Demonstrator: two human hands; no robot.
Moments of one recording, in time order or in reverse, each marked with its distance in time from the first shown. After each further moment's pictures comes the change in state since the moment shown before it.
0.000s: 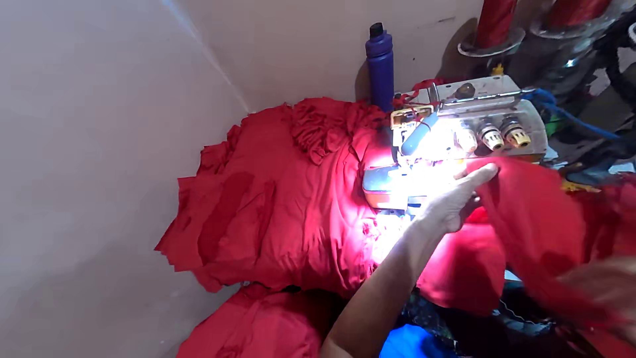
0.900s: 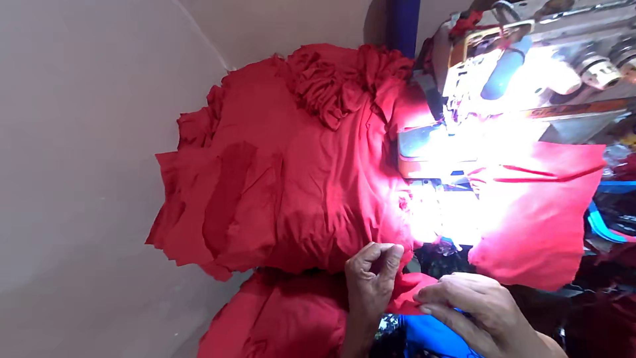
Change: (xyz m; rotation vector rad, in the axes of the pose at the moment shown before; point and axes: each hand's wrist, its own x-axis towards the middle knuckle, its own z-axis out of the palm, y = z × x) left_hand -0.166 -0.069 -0.159 0.507 0.481 0.633; right_hand -0.010 0.027 0.186 -0.024 -0.193 -0.002
